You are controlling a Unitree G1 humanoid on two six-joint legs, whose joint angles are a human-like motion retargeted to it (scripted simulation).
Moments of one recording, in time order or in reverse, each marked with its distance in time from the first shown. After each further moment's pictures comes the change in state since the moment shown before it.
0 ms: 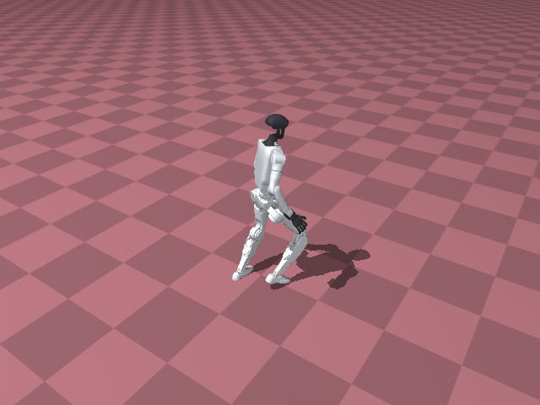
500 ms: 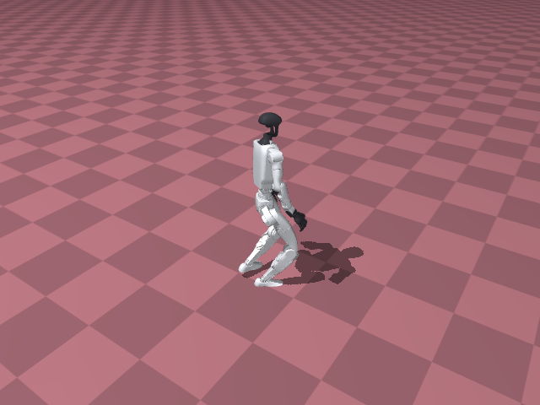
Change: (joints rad) left arm -0.169 -0.028 -0.173 0.058 0.174 -0.080 0.093; right arm -0.227 0.144 0.177 0.422 -0.077 -0.018 -0.059; waist 0.338 0.205 -0.202; left_leg -0.523 0.389 0.095 0.742 -0.200 0.111; right_leg 0.025 0.087 -0.410 -0.360 -0.151 0.003
